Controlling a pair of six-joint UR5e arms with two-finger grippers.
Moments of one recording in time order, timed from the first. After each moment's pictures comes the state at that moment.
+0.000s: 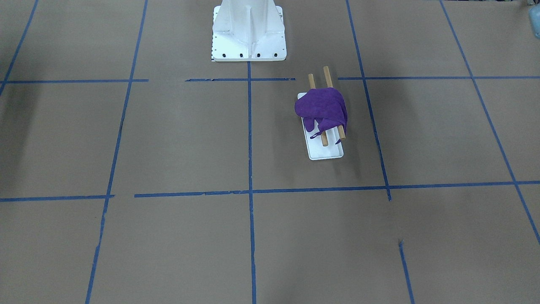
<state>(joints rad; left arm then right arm) -1.48 -1.54 -1.80 -1.53 -2.20 0.04 1.56 -1.63 1.67 -1.62 2.50 0.00</state>
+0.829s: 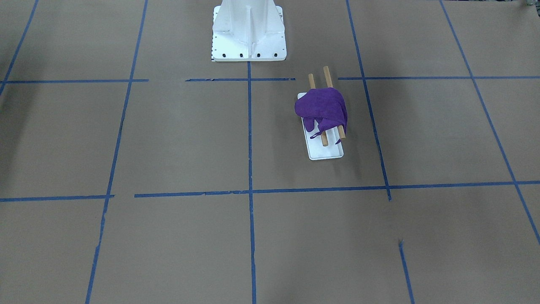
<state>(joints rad) -1.57 -1.53 -1.78 -1.42 -2.26 0.15 1.58 -1.63 1.62 -1.55 2.39 -0.06</state>
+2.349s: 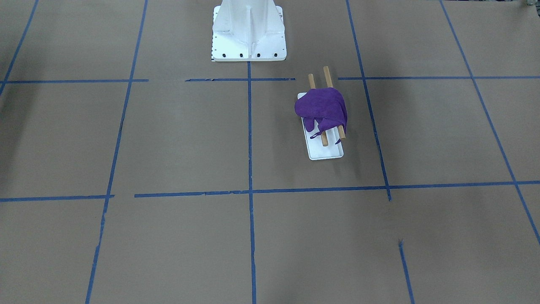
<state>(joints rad) -1.57 -1.54 -1.78 -1.43 -2.29 0.03 1.60 -1.63 1.63 -1.53 2.43 0.04</state>
